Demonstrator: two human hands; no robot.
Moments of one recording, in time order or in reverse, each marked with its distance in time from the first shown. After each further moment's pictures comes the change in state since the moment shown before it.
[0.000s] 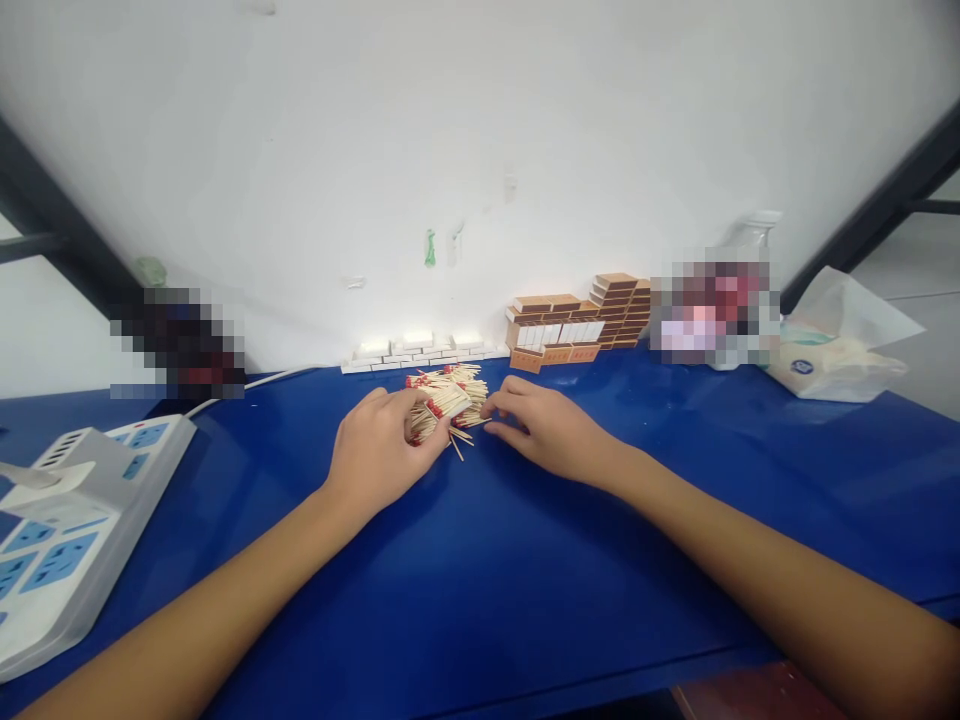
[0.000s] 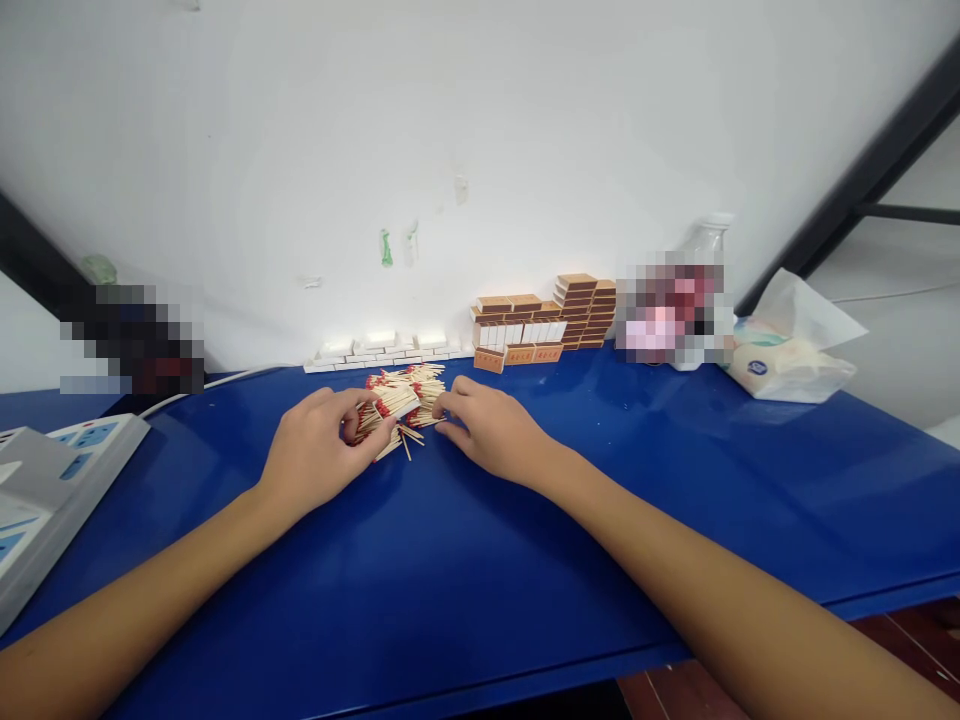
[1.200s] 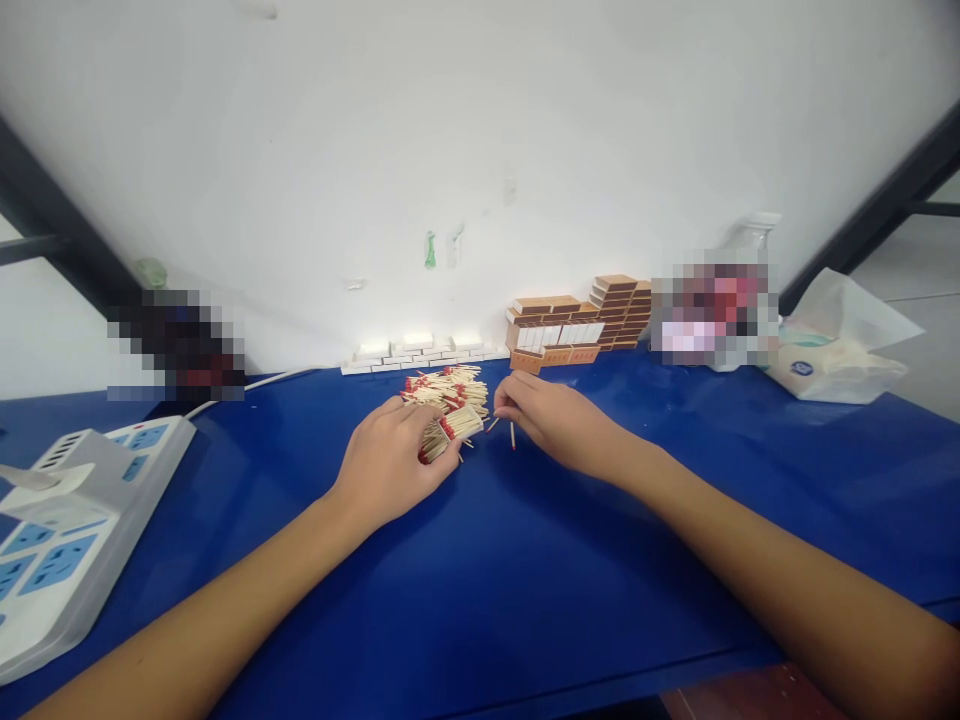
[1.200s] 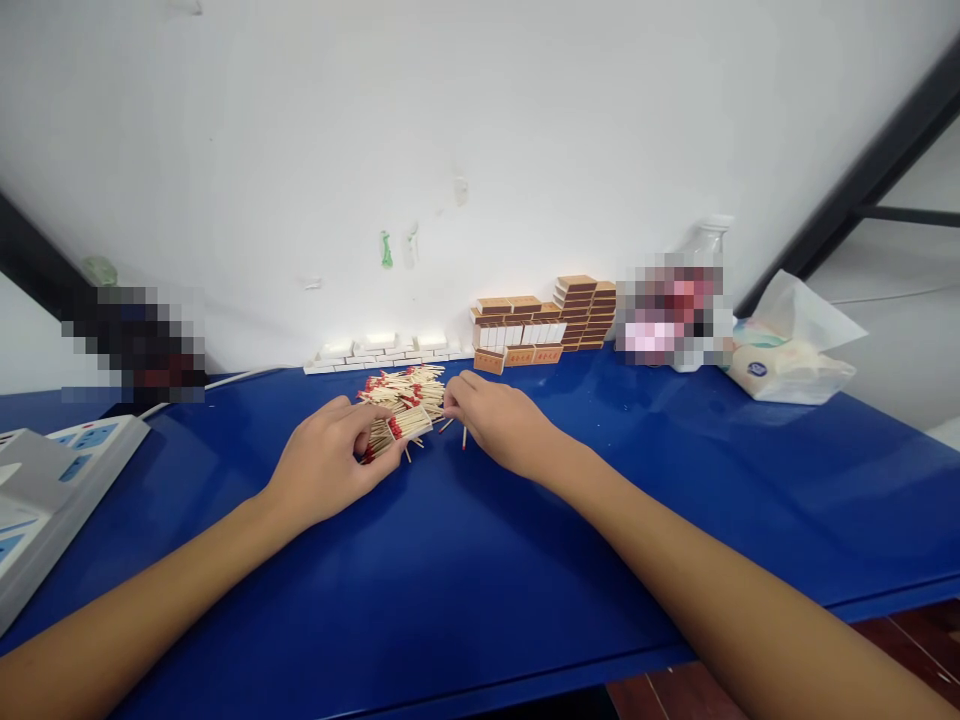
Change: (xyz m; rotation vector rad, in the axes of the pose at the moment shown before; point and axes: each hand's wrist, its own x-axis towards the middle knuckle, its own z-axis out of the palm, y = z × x) left_hand -0.007 0.003 0.003 0.002 -0.052 0.156; right_hand 0.002 0.001 -0.013 -0.045 -0.041 0.057
